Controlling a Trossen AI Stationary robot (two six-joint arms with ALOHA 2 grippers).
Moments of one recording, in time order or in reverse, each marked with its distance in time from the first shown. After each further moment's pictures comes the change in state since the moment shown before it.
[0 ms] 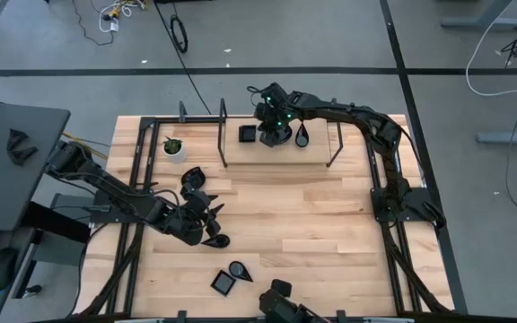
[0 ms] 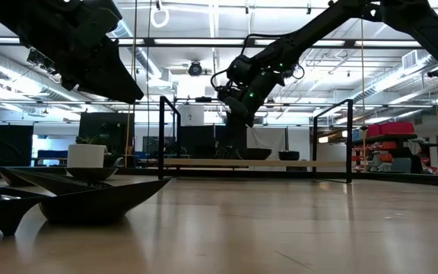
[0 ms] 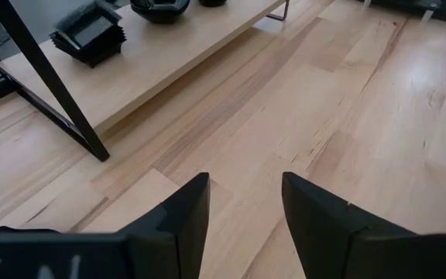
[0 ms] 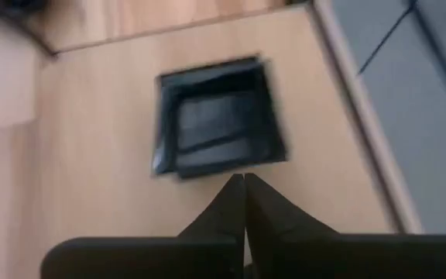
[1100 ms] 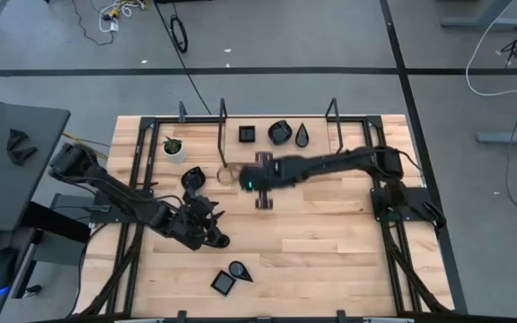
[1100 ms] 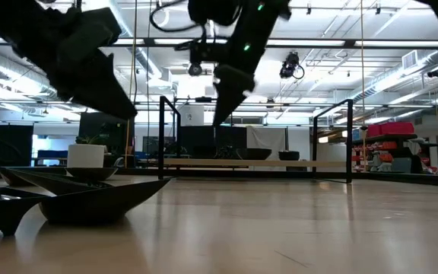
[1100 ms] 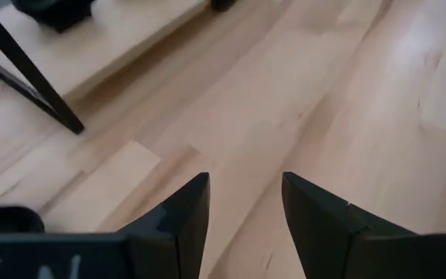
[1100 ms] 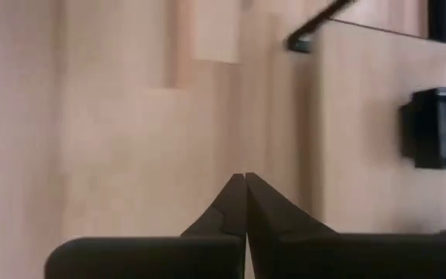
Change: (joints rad) left arm -0.022 0.064 0.001 0.002 0.070 -0.034; right arm 0.572 -0.058 0.000 -0.252 0.537 0.163
